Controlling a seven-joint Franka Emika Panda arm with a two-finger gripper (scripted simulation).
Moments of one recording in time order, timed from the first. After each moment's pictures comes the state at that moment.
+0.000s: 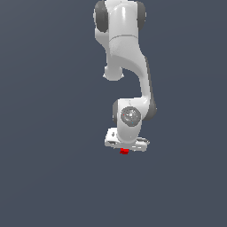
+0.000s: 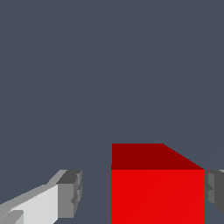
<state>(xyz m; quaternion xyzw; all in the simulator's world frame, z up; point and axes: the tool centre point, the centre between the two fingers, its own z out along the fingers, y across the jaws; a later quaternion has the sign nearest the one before) 0.072 0.057 0.021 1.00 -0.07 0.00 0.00</state>
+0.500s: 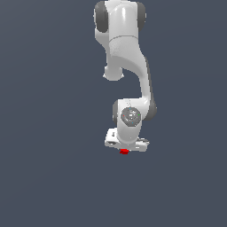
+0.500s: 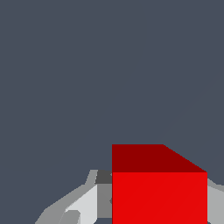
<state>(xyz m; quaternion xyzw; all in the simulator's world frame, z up) 0.073 0.057 0.020 1.00 -0.07 0.00 0.00</state>
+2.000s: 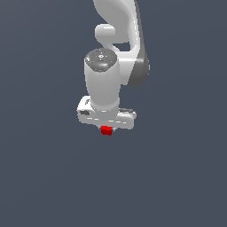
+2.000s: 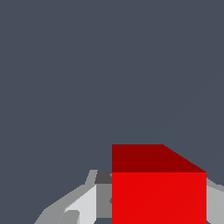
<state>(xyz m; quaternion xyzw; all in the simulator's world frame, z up) 0.056 -0.026 0.201 1.00 -0.07 0.00 0.00</state>
